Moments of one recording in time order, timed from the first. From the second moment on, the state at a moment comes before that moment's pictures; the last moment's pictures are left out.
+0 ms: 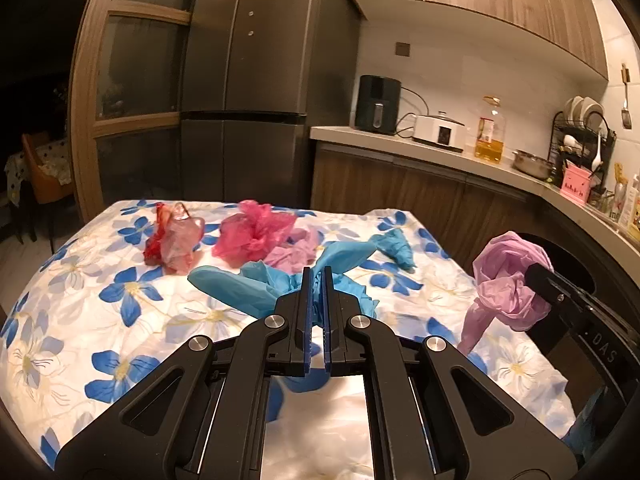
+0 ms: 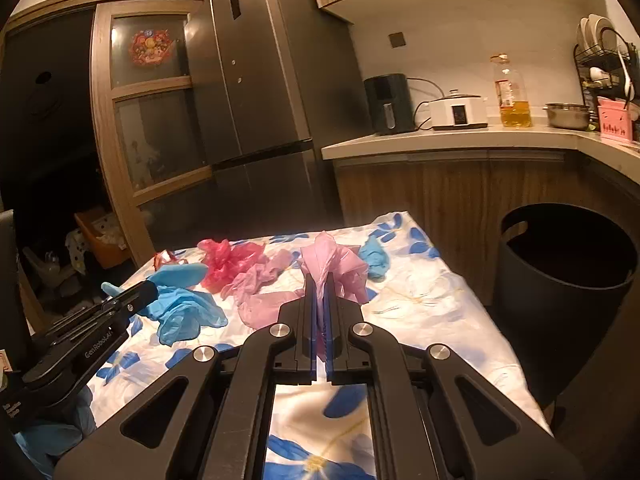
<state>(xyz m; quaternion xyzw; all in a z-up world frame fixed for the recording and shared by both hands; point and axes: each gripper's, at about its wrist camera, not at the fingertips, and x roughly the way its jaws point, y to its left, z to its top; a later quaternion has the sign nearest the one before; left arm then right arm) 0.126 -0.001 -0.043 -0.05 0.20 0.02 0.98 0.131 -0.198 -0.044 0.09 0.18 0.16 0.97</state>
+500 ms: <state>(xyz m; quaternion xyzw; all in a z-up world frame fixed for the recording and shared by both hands) 0.144 -0.058 -0.028 -0.03 0.19 -0.03 0.98 0.124 -0.254 -0.029 0.10 0.14 0.10 0.98</state>
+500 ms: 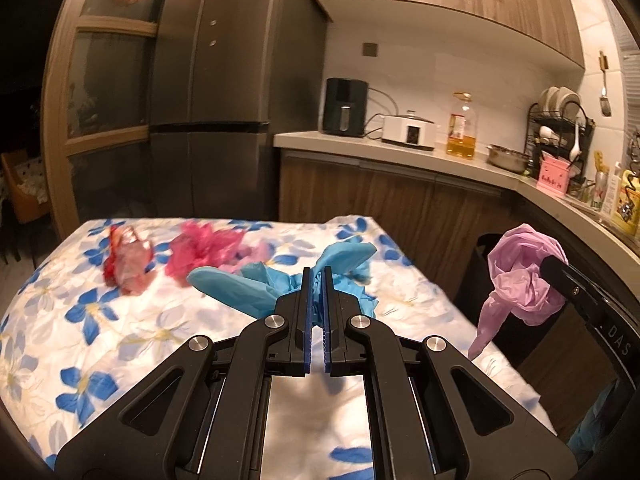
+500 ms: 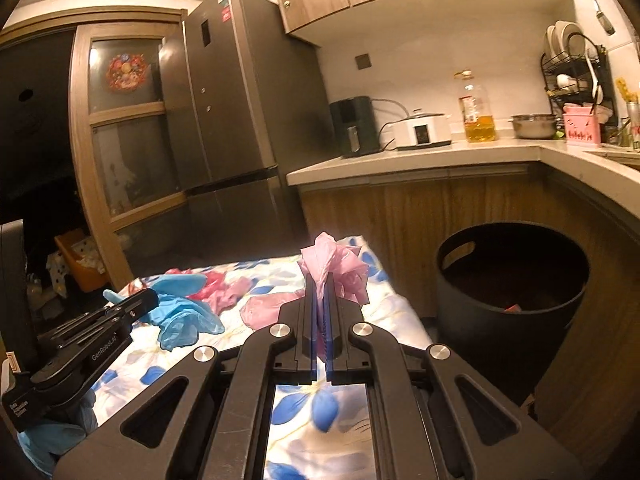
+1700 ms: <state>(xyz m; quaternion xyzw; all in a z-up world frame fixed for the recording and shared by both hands) 0.230 -0.283 0.004 0.02 0.15 -0.21 0.97 0.161 -0.415 -0.003 0.11 0.09 -0.08 0.99</state>
